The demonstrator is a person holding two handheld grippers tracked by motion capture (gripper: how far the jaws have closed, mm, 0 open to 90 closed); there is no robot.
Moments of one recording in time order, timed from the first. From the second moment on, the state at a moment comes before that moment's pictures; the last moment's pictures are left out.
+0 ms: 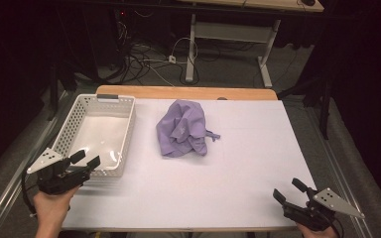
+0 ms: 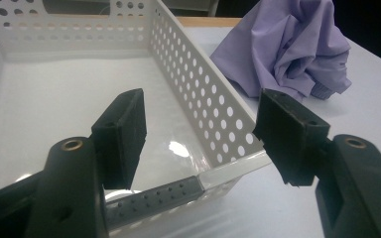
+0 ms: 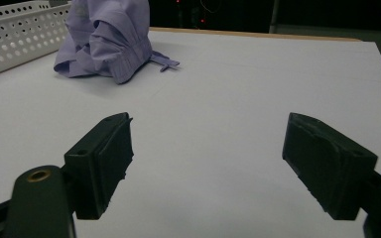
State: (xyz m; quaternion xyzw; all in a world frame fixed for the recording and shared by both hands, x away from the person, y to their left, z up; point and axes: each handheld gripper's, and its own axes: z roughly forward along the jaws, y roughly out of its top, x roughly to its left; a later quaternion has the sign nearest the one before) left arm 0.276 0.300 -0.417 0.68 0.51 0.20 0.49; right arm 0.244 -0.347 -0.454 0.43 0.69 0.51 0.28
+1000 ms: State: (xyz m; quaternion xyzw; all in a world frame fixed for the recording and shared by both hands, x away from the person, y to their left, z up) left arm 0.264 0.302 -0.433 0.67 0.51 0.21 0.49; right arm 0.243 -0.347 -0.454 0.43 0.69 0.51 0.28
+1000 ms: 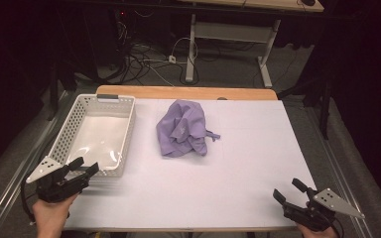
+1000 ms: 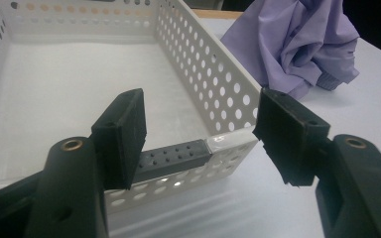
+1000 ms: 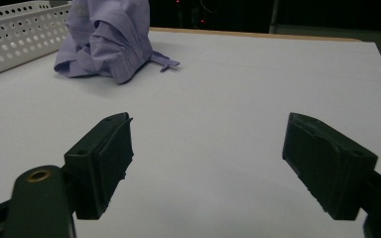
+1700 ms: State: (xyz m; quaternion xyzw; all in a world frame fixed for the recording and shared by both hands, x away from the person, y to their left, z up) left arm 0.253 0.301 -0.443 0.66 0.51 0.22 0.50; right arm 0.243 -0.347 -0.454 0.43 0.69 0.51 0.28
